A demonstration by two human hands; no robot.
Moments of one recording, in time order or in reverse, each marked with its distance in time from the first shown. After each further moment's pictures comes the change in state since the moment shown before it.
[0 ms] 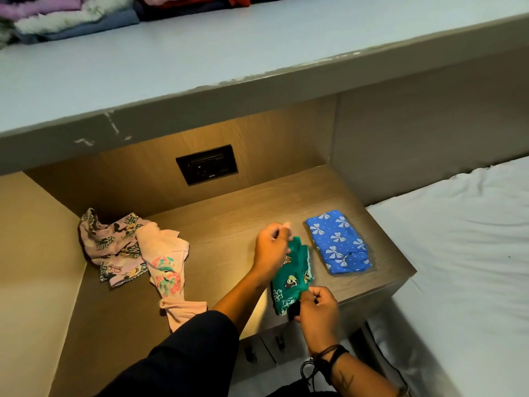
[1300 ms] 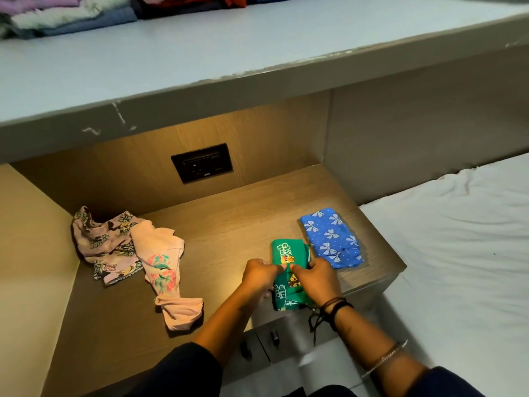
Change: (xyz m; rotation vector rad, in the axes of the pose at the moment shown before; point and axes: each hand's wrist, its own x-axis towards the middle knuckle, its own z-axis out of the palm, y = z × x) left_hand -0.038 -0.027 -0.016 0.120 -0.066 -0.516; right_hand 0.055 -0.037 -0.010 -0.392 -0.228 -0.103
